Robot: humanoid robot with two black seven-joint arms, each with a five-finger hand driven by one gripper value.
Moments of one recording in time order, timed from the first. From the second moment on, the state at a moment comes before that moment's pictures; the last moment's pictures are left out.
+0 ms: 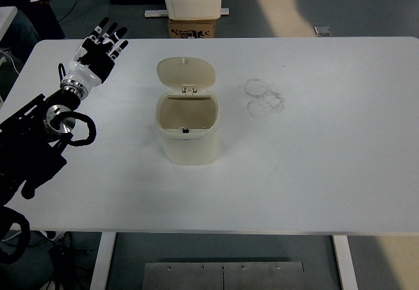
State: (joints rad) left arm -0.95 0.16 -0.69 -0.31 -0.12 -0.38 -0.23; right arm -0.01 0.00 0.30 0.20 -0.23 0.06 0.51
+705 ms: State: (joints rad) left arm -0.96 0.16 -0.69 -0.31 -0.14 -0.36 -0.22; right arm -0.01 0.00 0.30 0.20 -0.23 0.06 0.51
